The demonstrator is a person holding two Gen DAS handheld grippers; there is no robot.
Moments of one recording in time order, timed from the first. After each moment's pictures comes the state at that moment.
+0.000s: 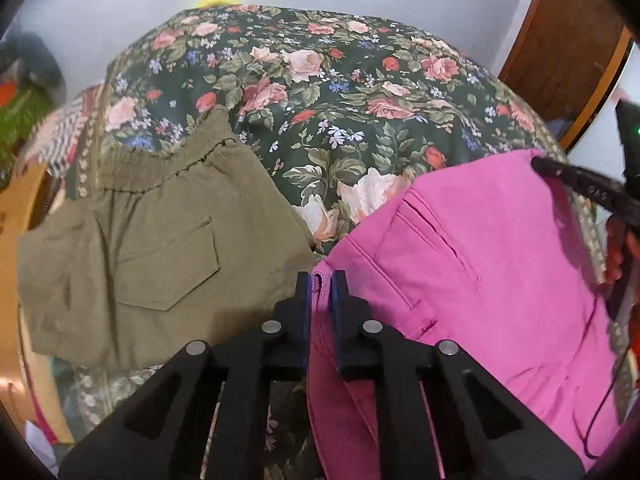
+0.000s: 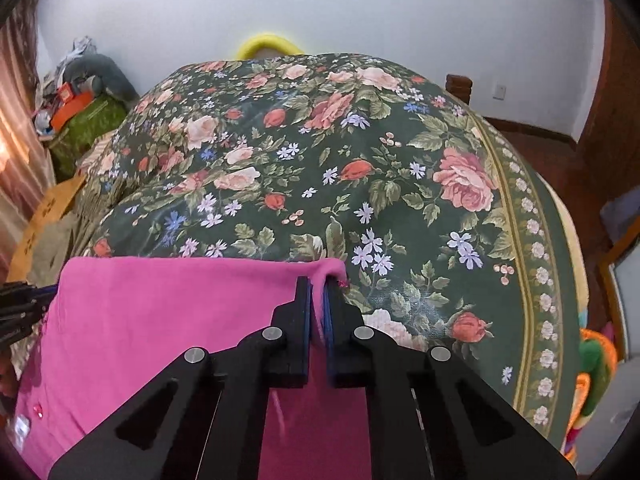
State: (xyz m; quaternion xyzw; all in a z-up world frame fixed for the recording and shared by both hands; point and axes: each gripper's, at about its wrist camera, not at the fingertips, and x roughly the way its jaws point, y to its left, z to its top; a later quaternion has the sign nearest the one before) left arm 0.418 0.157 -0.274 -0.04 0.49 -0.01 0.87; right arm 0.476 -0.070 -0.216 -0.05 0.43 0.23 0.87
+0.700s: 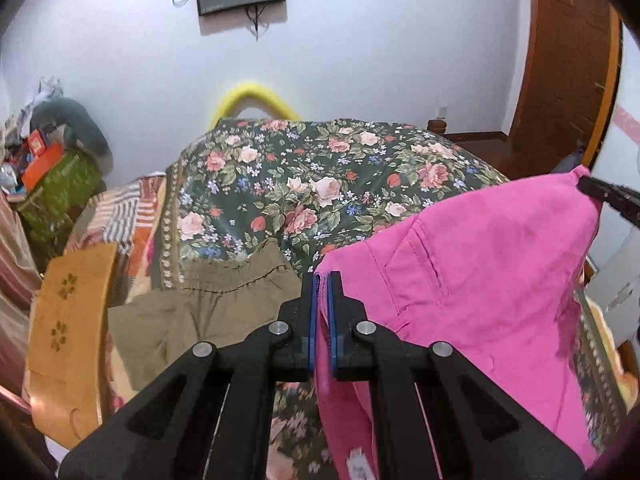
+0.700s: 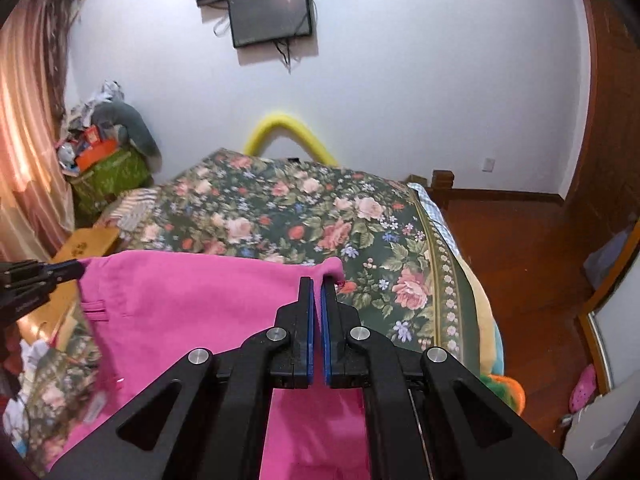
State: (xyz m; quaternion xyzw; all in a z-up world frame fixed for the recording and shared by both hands) left arm 0.387 0.144 -0.135 0.01 0.38 0.05 0.92; right arm 0.425 -0.097 -0.080 -0.03 0.32 0.25 0.91
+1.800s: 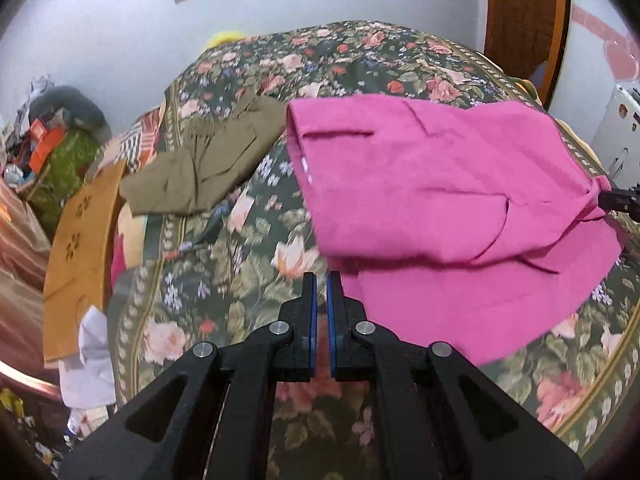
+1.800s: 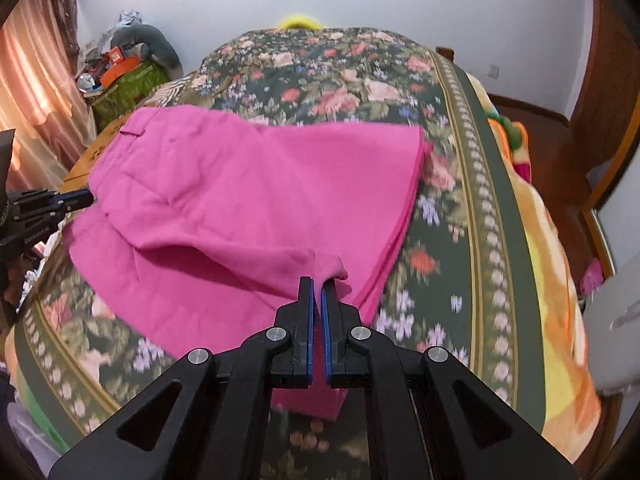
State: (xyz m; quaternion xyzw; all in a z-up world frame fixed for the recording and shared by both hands) left arm 0.167 0.094 -0.233 0.07 0.47 0.03 0.88; right arm 0.213 -0.150 -0.207 -0.05 0.46 0.26 0.85
